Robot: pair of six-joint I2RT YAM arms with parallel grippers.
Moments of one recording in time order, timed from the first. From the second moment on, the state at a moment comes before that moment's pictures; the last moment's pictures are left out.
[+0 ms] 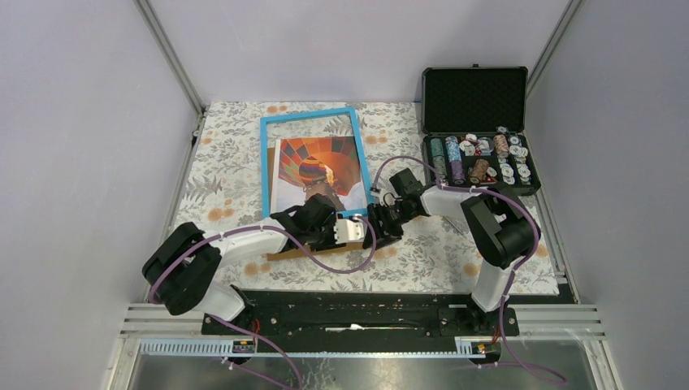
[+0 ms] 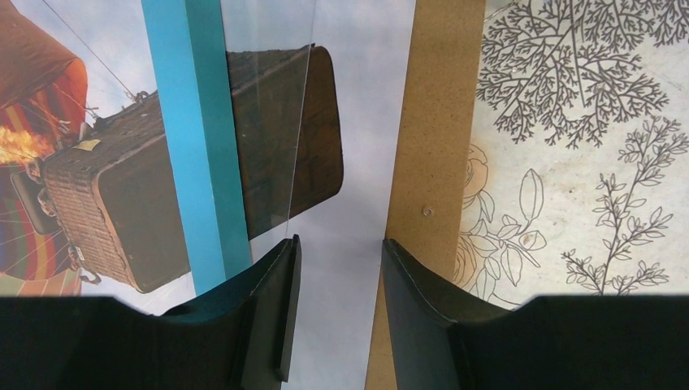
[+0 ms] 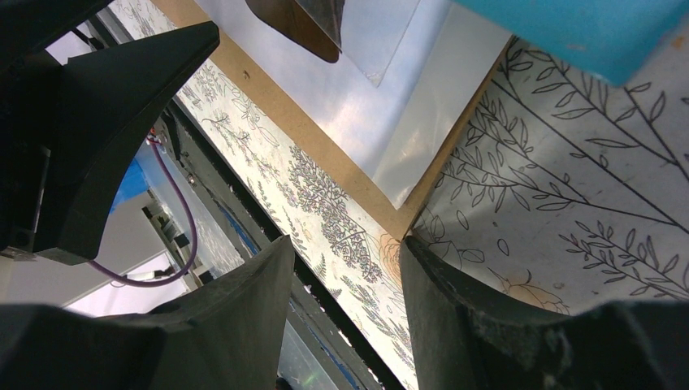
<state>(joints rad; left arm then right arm) -0.78 1.43 0.69 -0.23 0.10 0.70 0.53 1.82 0.93 -0.34 -0.78 0.35</state>
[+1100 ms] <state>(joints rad) -0.78 1.53 0.74 -0.12 0.12 0.66 0.46 1.88 0.98 -0.26 -0.80 0.44</state>
